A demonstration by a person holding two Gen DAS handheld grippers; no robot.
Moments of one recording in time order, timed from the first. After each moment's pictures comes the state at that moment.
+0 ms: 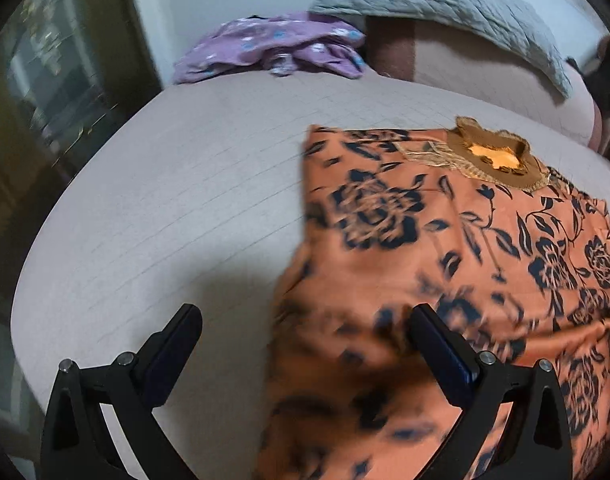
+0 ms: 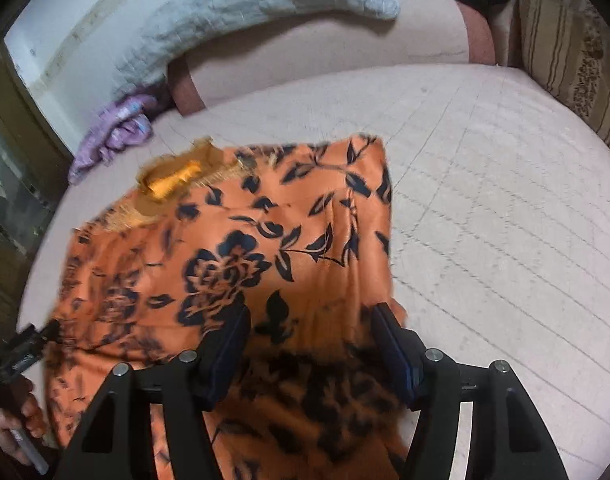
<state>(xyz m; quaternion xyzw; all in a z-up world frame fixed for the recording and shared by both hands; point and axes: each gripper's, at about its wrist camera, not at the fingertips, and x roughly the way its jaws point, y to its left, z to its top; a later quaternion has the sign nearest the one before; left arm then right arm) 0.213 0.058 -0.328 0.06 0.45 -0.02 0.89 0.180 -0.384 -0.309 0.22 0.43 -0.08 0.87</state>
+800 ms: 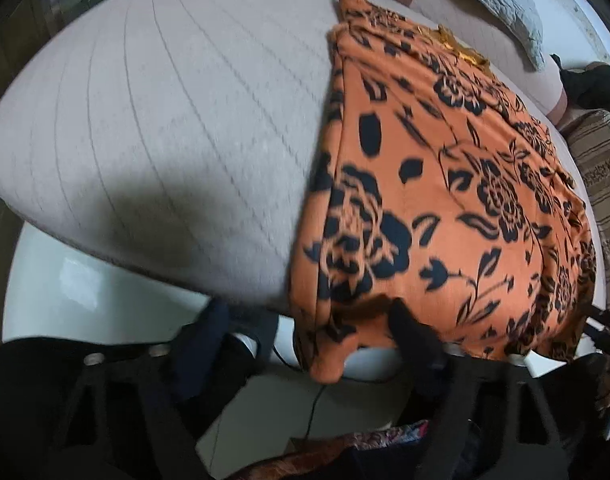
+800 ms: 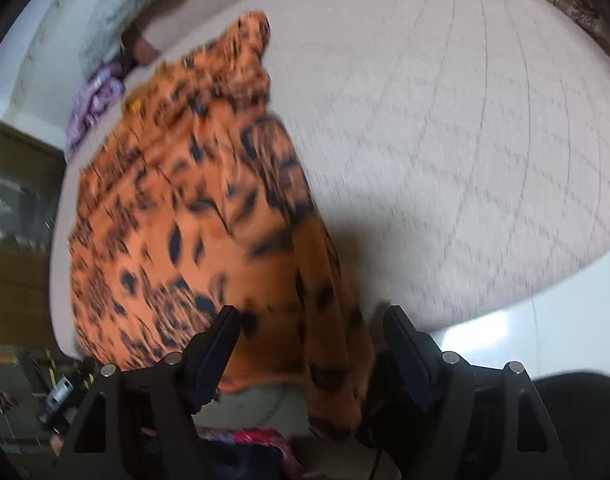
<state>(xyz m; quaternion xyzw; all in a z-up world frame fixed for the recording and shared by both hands) 0.057 0.136 -0.383 -0.06 0.59 -0.10 0.80 0.003 -0.386 -0.359 0.31 0.57 -0.09 0.75</state>
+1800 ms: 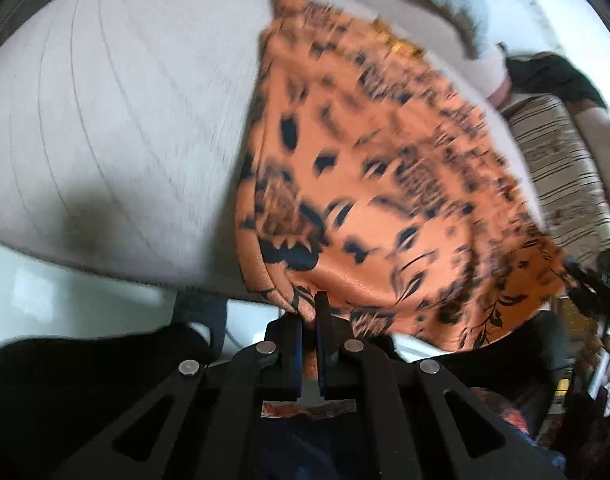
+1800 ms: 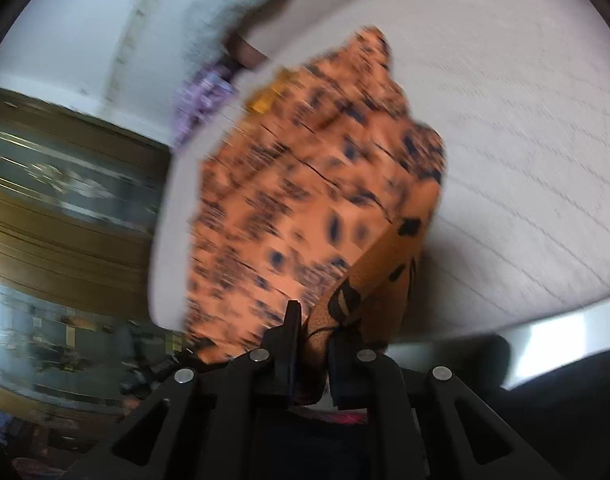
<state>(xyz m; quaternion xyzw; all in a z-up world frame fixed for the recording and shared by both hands) 0.051 0.102 -0.344 -0.09 0.58 -0.22 0.77 0.000 -0.369 -0.282 0.42 0.45 0.10 0.78</state>
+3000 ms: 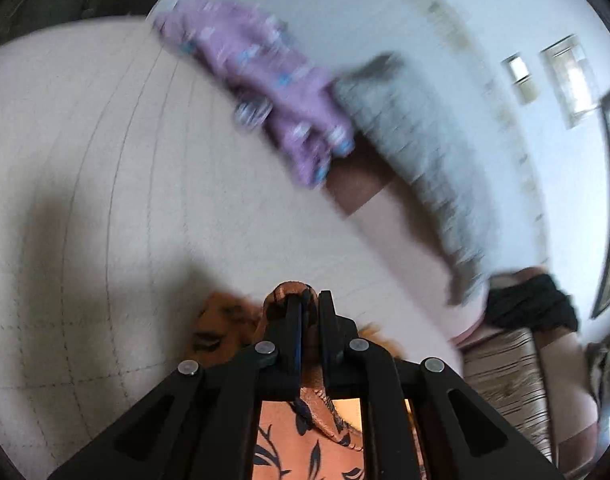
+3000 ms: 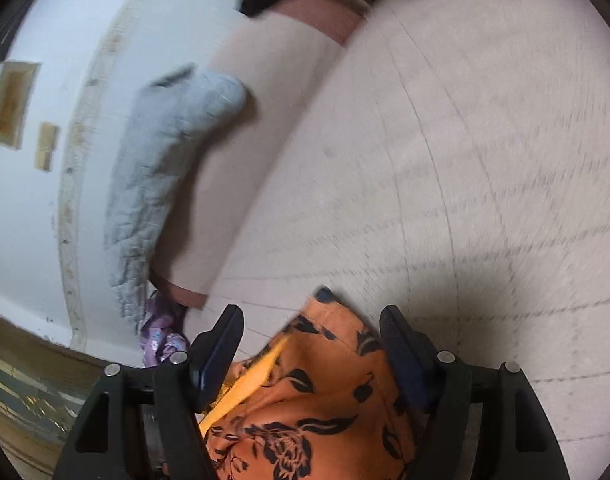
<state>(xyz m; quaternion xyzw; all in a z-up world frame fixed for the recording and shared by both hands) 0.351 0.086 -0.297 -0.34 0.36 -0.19 0.85 0.224 -0.532 -0.331 0.53 0.25 -0.14 0.80</state>
